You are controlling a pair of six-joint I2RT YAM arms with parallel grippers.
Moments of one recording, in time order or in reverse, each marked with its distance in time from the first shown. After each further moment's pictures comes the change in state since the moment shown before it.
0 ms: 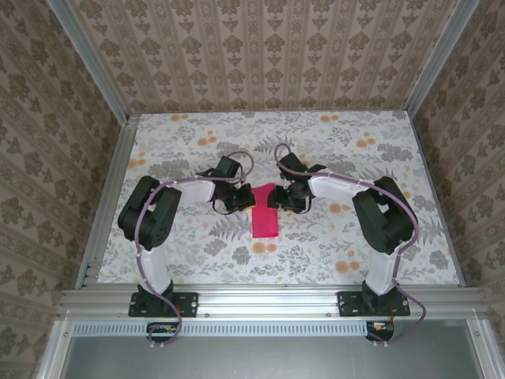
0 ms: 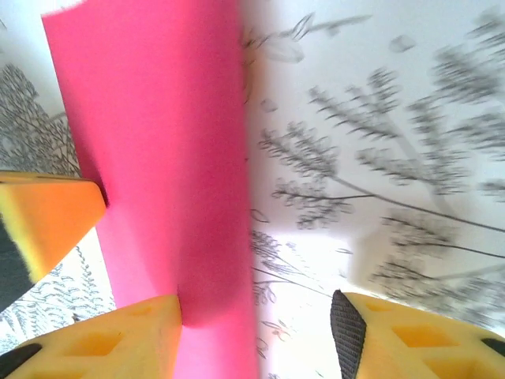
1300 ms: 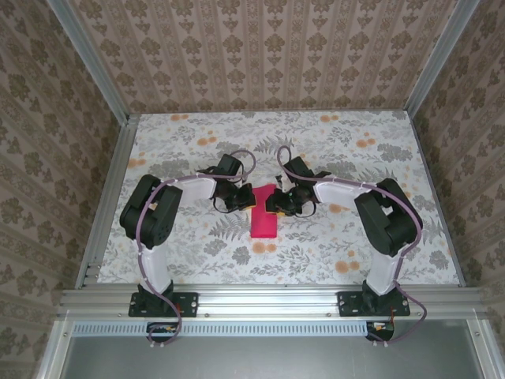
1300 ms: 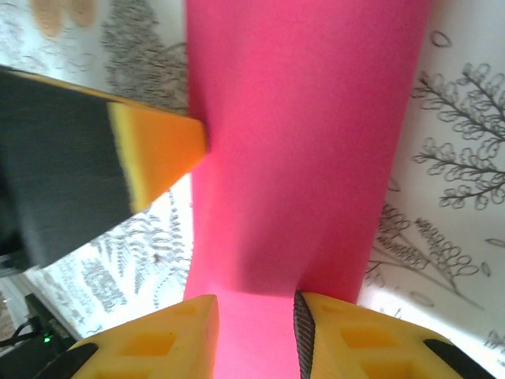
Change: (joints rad) left arm 0.000 0.017 0.044 -0.065 -0.002 0.057; right arm -0.011 -0.029 -0.118 0.212 -0.269 -0.026
